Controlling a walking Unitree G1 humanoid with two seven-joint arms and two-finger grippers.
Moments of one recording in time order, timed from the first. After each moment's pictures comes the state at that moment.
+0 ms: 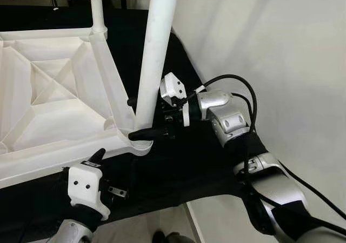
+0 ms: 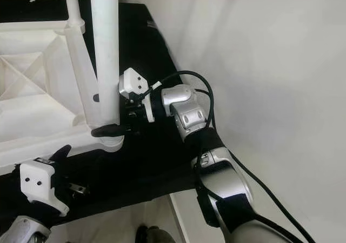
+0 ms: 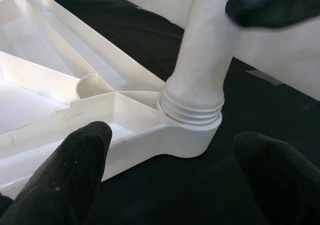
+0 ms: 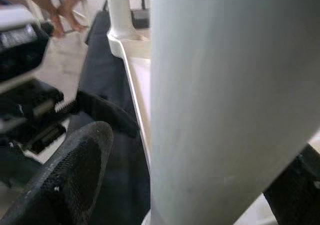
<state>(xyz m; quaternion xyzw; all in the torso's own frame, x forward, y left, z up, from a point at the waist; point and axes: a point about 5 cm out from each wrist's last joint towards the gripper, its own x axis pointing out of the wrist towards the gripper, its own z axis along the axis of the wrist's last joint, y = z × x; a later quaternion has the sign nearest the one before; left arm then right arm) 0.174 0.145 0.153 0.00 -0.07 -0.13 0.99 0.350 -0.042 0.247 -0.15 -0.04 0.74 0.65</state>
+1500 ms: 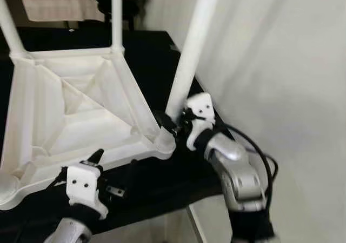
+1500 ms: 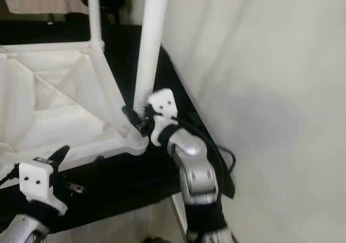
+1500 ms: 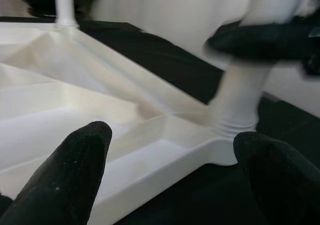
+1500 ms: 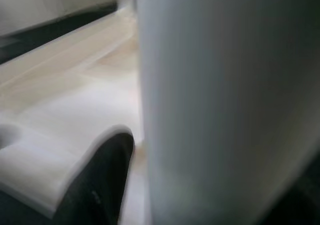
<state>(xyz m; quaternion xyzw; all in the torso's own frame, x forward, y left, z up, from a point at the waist) 0.181 0.149 0.154 0.00 -0.08 -0.13 0.99 0.310 -0.057 0.196 -0.03 0.02 0.47 0.88</state>
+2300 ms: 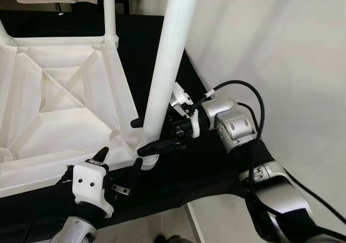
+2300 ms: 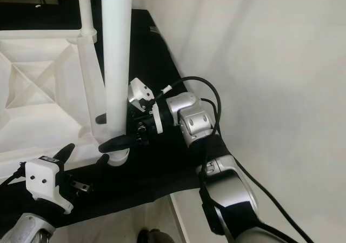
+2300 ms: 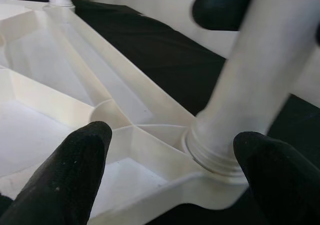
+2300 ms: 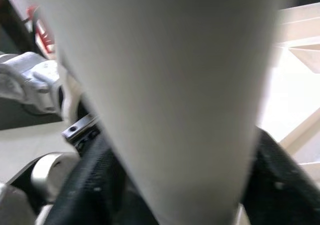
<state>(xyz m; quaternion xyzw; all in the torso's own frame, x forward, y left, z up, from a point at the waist) 0.178 0.141 0.150 -0.01 -0.07 -0.13 0.99 0.331 -0.054 0.227 -0.10 0.04 0.80 0.59</state>
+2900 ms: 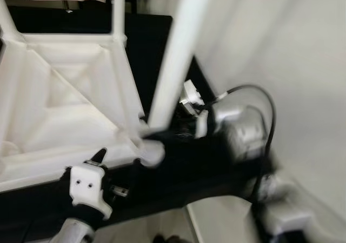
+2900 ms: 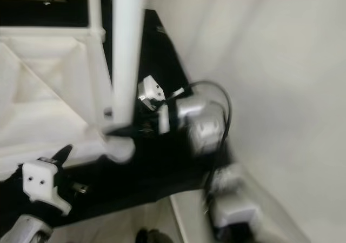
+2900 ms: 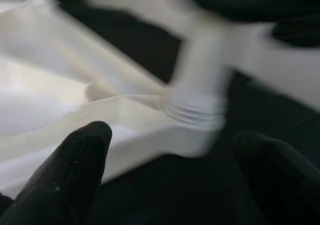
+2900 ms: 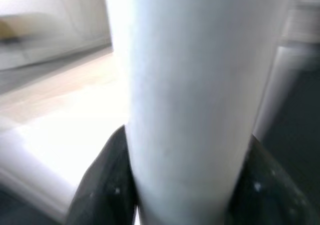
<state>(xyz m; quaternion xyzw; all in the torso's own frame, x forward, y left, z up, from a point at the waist) 0.183 0.141 0.158 -0.01 -0.09 -0.14 0.99 0.326 -0.054 0.203 -0.03 -0.04 0.34 0.94</state>
